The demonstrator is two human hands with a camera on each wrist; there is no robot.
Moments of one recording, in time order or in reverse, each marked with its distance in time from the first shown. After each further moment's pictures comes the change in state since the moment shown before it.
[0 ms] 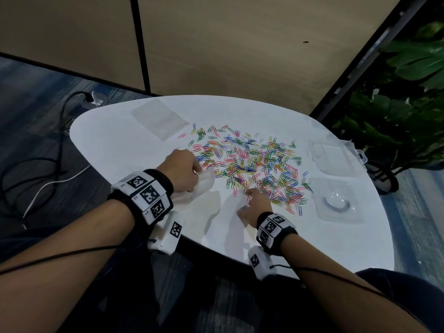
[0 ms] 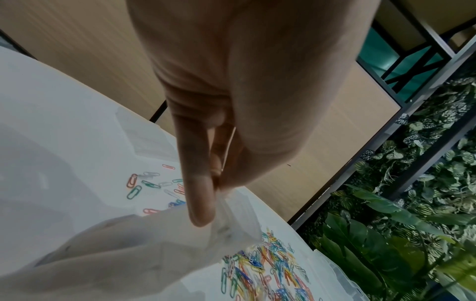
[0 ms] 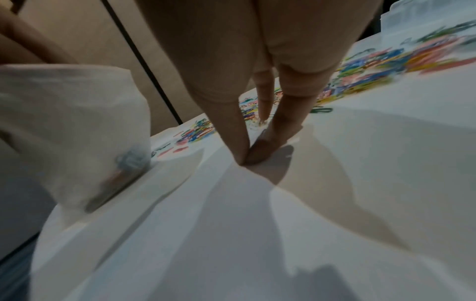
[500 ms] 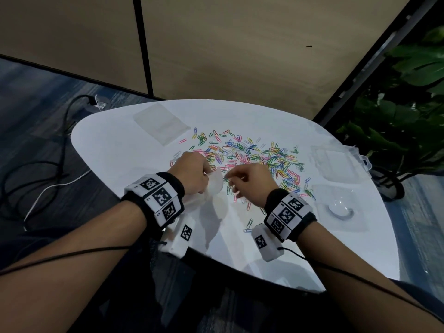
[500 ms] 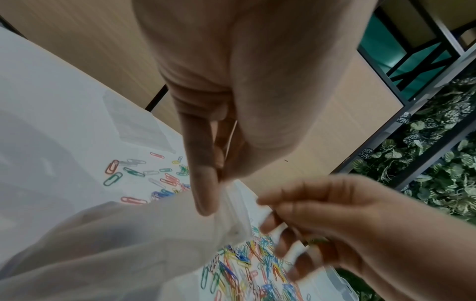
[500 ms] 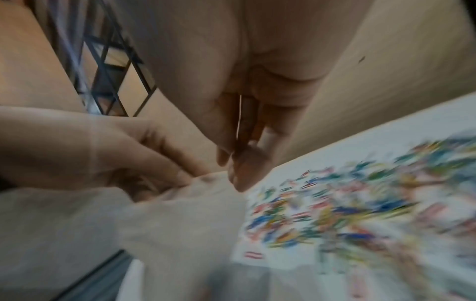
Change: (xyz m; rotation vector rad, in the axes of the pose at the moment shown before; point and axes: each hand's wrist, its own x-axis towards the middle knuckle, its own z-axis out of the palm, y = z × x) left_hand 0.018 0.016 0.009 -0.038 0.032 0.026; right_hand -0.010 -0.073 -0.068 0.267 -0.074 -0.347
